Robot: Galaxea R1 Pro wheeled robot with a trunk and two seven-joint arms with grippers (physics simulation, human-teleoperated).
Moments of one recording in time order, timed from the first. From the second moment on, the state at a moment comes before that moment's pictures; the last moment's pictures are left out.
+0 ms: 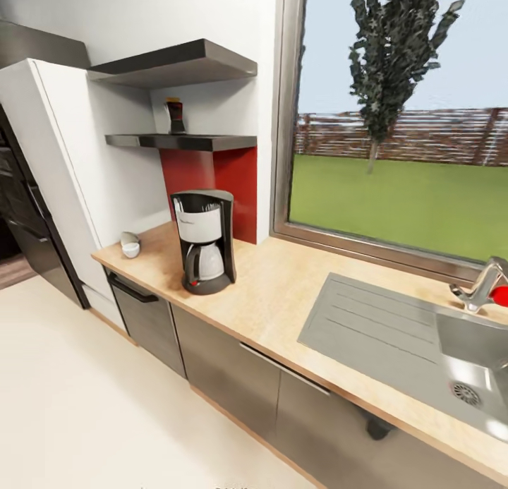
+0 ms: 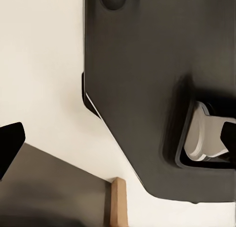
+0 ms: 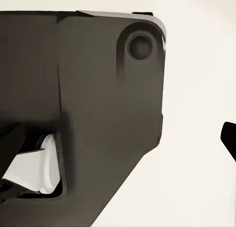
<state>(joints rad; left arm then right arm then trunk) 0.00 0.00 0.00 -0.04 0.06 0.00 0.00 0.00 0.03 0.00 -0.13 0.00 -0.03 0.00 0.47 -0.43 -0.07</state>
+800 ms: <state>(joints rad) 0.00 0.00 0.00 -0.05 0.06 0.00 -0.01 0.00 0.03 0.00 -0.13 0.01 -0.03 0.00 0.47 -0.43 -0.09</state>
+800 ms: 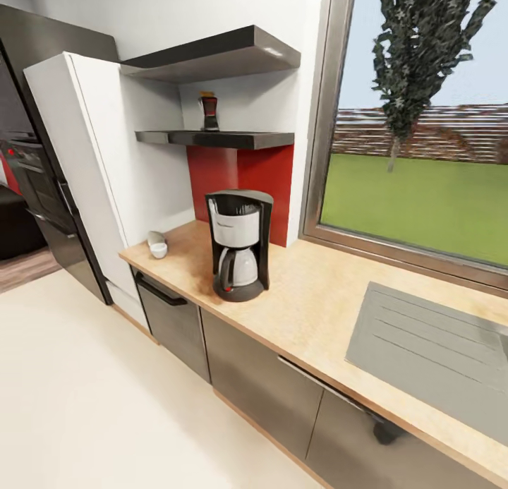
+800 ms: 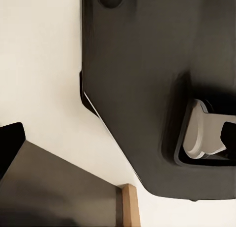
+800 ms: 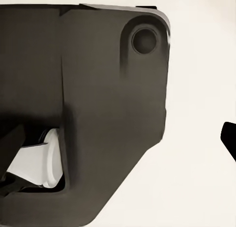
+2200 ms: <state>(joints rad) 0.00 0.00 -0.01 -0.05 0.05 -0.06 -0.01 0.00 0.03 0.00 -0.13 0.01 -0.03 0.00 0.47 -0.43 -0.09</state>
